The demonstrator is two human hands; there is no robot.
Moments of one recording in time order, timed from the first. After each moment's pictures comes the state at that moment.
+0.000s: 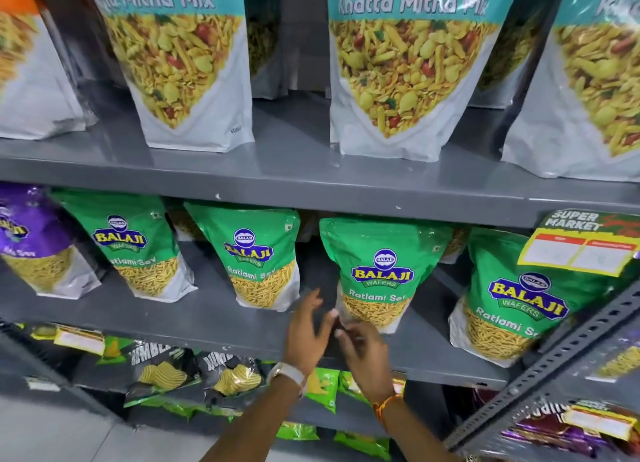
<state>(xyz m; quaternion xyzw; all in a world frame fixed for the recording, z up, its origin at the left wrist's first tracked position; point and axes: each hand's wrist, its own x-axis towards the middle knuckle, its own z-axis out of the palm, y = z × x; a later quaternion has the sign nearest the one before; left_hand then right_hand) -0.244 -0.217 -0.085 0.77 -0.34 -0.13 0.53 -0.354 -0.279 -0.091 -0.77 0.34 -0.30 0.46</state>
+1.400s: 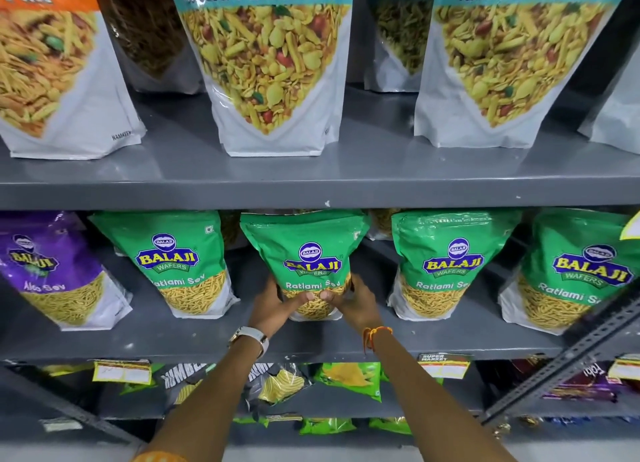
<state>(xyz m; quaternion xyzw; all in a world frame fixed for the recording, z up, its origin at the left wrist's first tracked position) -0.069 -0.133 -0.055 0.77 -0.31 -0.26 0.50 -0.204 -0.241 -0.051 -0.71 0.40 -0.23 0.54</state>
